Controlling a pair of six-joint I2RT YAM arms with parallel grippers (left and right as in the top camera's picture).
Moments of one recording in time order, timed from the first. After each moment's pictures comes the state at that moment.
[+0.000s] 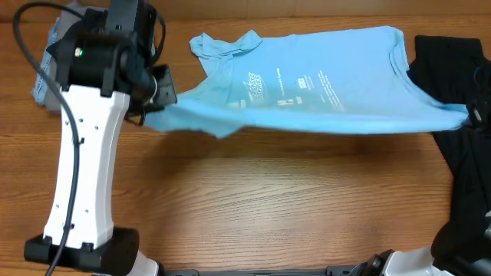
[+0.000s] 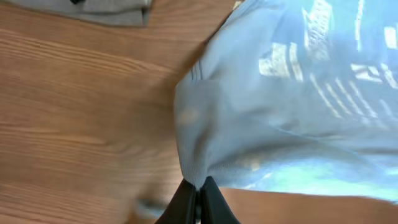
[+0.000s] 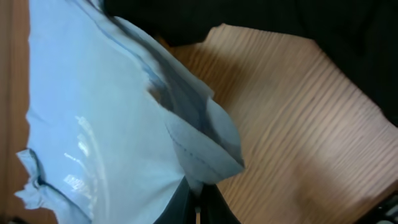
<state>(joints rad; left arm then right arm) -0.18 1.73 2.15 -1.69 -0.05 -0.42 -0.59 1.67 1.83 -1.50 -0.19 0.55</state>
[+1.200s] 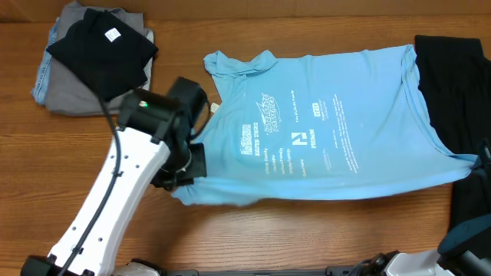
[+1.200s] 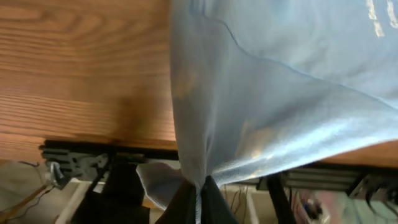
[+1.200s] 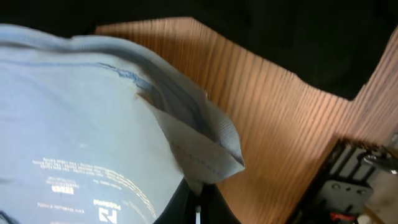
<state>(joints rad) -0.40 1.50 1.50 -1.67 0.07 -0.53 -0.79 1.67 1.62 -1.50 -0.09 0.58</state>
